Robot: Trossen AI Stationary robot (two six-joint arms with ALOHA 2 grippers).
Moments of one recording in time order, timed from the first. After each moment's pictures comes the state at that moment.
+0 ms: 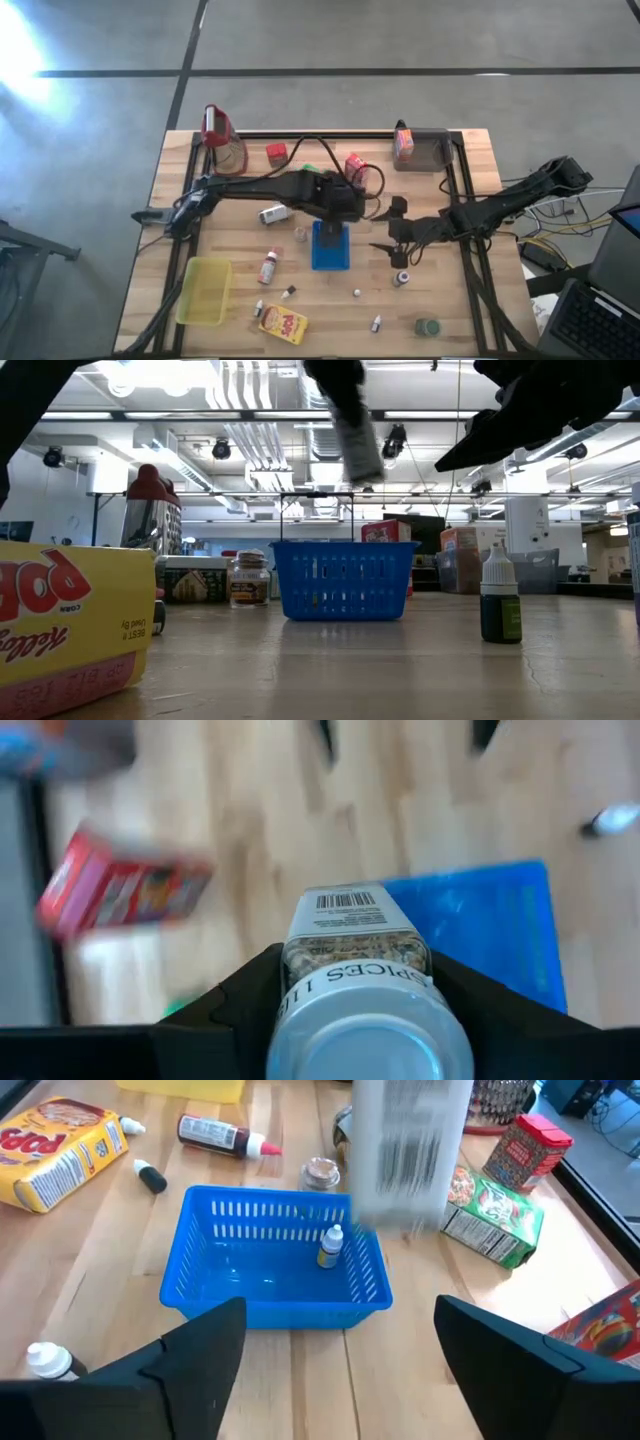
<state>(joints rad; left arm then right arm) -0.09 2.09 2.30 -1.33 -0.20 0.13 0.34 1.11 0.55 0.00 0.42 0.13</state>
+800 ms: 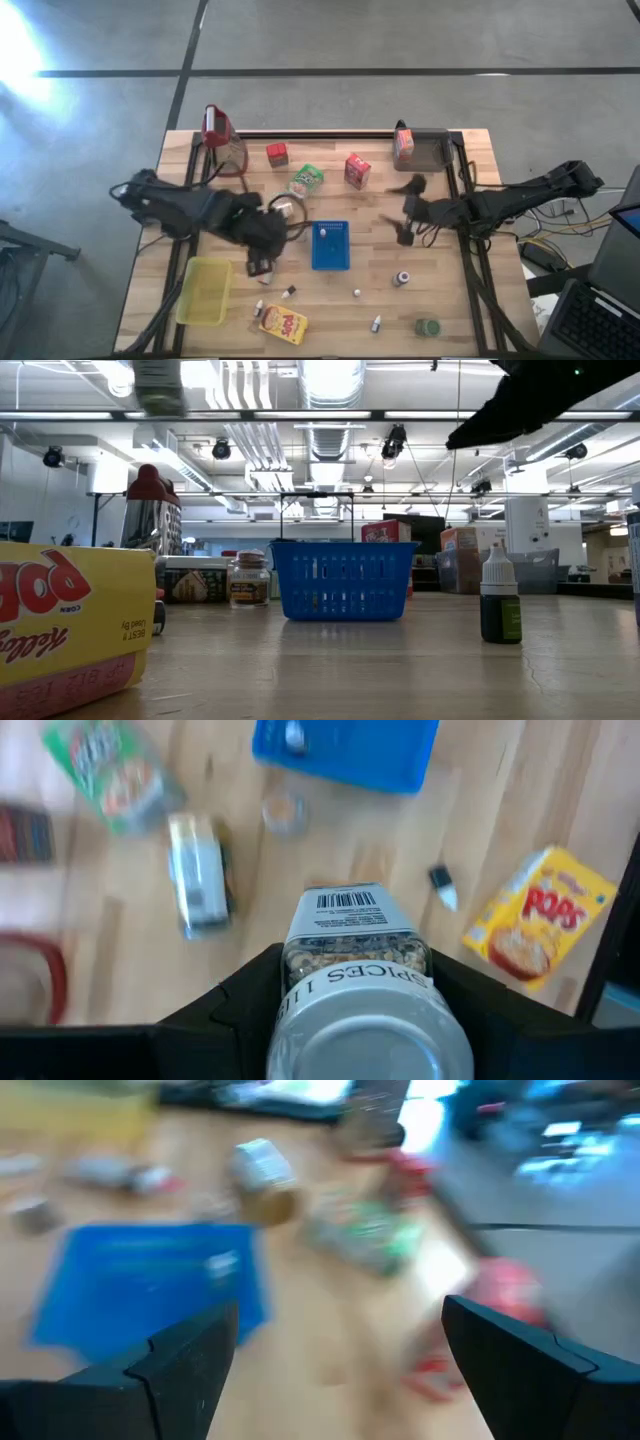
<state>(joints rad) -0.37 1.60 1.85 -1.57 -0.18 -0.61 0.26 0.88 0.54 -0.12 0.62 0.05</state>
